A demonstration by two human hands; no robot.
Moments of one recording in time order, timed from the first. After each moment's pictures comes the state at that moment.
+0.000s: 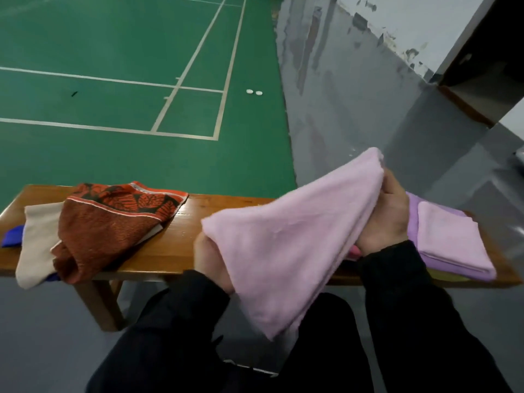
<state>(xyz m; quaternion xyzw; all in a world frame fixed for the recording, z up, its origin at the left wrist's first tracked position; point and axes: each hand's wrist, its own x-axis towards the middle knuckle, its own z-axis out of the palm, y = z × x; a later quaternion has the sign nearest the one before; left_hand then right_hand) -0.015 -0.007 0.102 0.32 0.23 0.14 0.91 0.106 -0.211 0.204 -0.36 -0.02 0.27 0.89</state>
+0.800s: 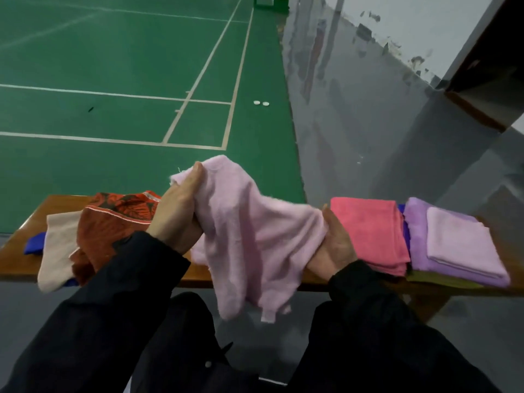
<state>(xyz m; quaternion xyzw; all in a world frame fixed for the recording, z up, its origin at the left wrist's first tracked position) -0.024 0.054 0.185 0.46 0.20 0.20 0.84 0.086 -0.172 0.116 -0.37 0.01 0.45 0.81</state>
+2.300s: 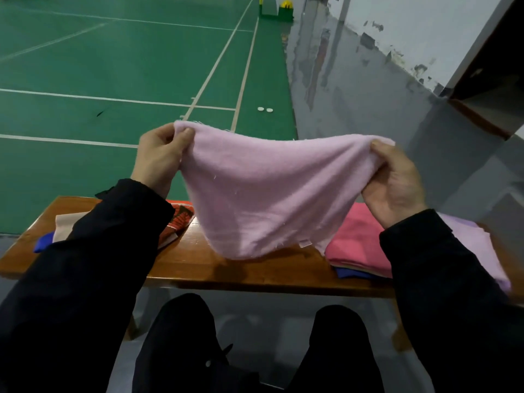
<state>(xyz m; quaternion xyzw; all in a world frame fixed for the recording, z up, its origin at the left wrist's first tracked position) 0.011 0.134 0.211 0.69 0.17 0.33 0.62 0.158 -0.207 0.226 -0.47 -0.13 0.13 0.86</state>
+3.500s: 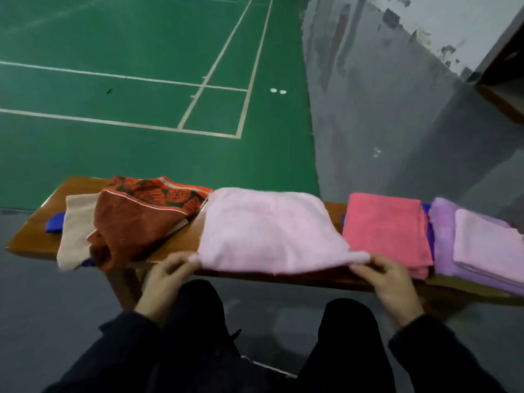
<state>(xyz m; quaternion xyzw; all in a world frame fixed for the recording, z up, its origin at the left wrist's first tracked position) -0.134 0.082 0.035 0.70 0.32 0.13 0.62 0.081 -0.265 0.074 -0.79 -0.11 0.14 0.58</state>
